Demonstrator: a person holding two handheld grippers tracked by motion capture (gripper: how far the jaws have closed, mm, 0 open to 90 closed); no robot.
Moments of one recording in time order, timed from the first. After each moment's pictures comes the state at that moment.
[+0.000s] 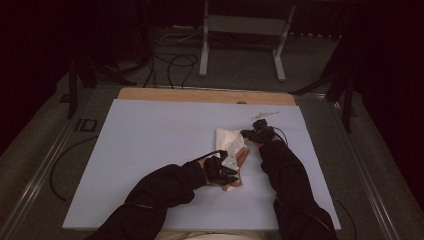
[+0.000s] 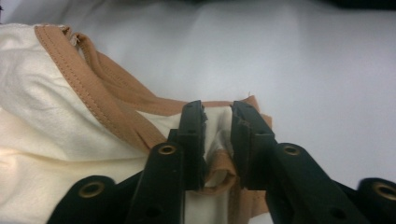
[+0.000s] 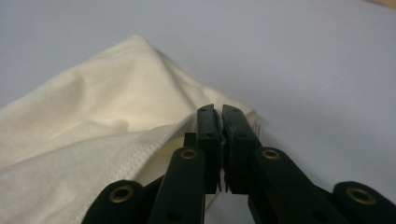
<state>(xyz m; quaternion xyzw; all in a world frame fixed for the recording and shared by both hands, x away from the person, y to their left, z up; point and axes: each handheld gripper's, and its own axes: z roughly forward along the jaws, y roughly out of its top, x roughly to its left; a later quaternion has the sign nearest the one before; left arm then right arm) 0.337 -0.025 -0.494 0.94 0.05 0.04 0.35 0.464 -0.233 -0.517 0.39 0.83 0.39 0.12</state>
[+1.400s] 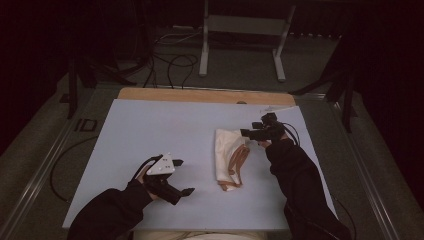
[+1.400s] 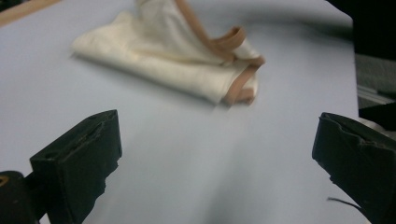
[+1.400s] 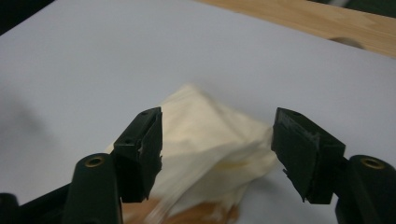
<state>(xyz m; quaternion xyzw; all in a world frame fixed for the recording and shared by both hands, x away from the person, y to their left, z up) 0.280 0.137 -0.476 0.85 0.21 0.08 0.47 0.429 -0.235 -0.445 0.43 0.80 0.41 0.11</state>
